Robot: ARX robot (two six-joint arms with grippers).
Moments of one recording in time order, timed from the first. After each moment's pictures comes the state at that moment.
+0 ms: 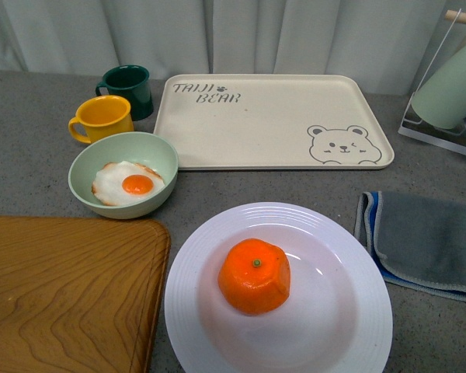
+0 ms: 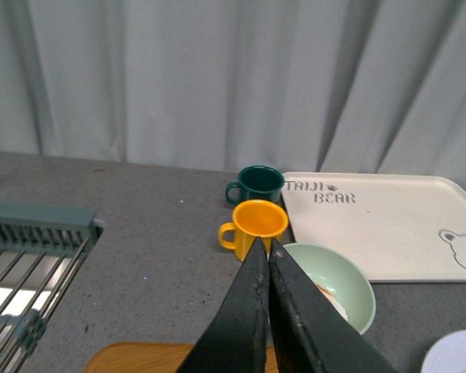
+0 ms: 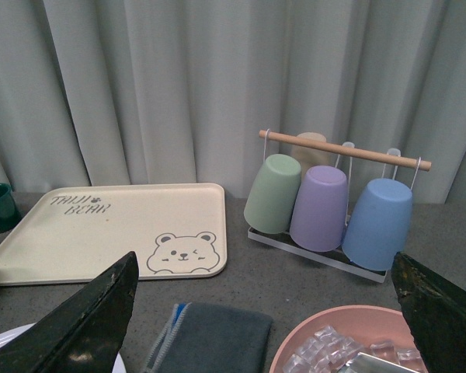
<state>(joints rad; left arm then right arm) -0.01 0.60 0.02 0.59 -0.01 -0.01 0.00 0.00 0.00 0.00 0.00 0.00</state>
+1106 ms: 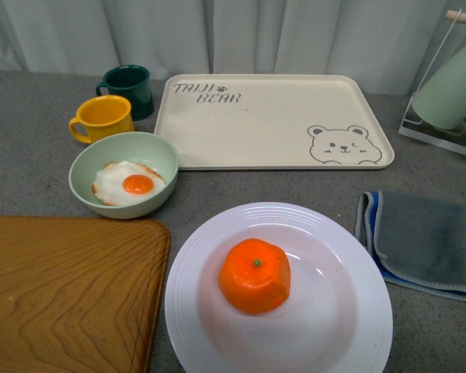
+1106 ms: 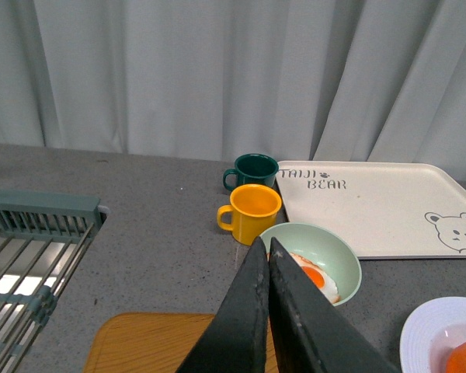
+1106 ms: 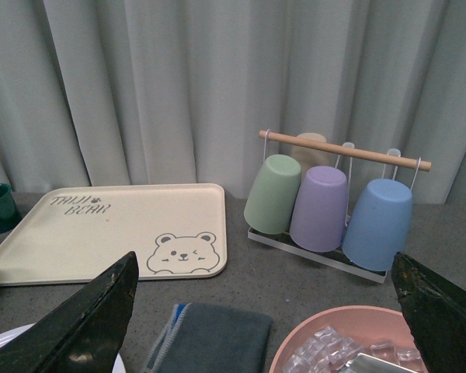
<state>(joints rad) 0.00 0.07 0.02 0.04 0.00 -0.01 0.00 0.00 0.00 0.00 0.00 0.00</state>
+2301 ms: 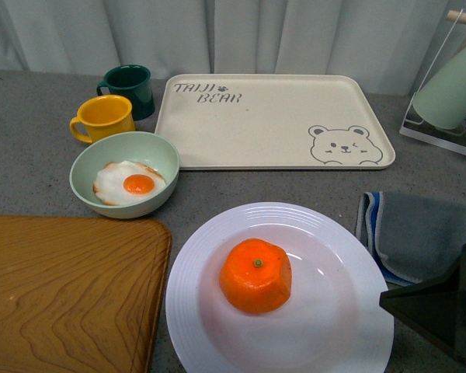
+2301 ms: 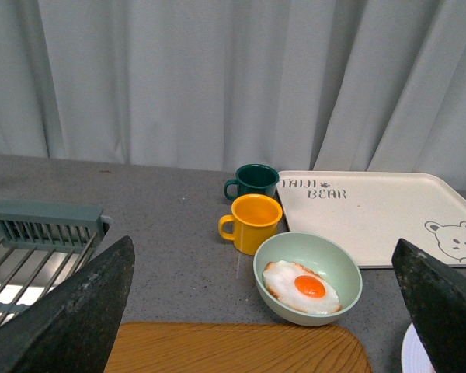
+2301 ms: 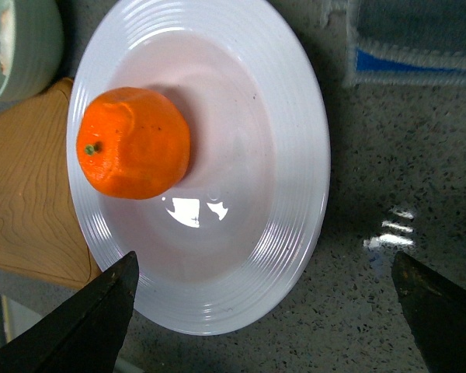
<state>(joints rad) 0.00 0.00 0.02 0.00 0.00 -0.01 0.18 1.47 0.28 0.24 -0.43 0.52</state>
